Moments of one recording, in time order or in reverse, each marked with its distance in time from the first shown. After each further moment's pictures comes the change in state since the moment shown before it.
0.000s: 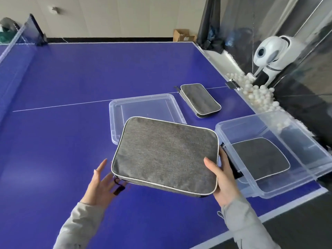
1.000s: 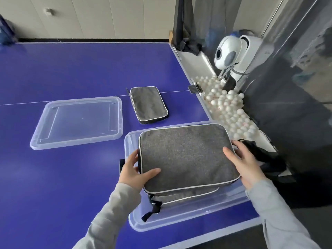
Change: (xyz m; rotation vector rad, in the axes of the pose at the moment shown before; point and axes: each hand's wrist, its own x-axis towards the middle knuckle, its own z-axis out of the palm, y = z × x) left_hand 0.030 -0.201 0.403 0.472 0.074 0.275; right_hand 0.155 -0.178 -0.383 -0.440 0.043 -0.063
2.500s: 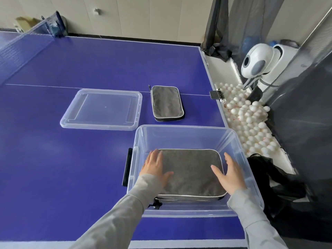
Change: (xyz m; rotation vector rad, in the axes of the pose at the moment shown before) left_hand 0.005 -0.037 0.042 1.064 -0.004 0.153; right_hand 0.021 0.041 0.023 -0.781 -0.080 -0.121
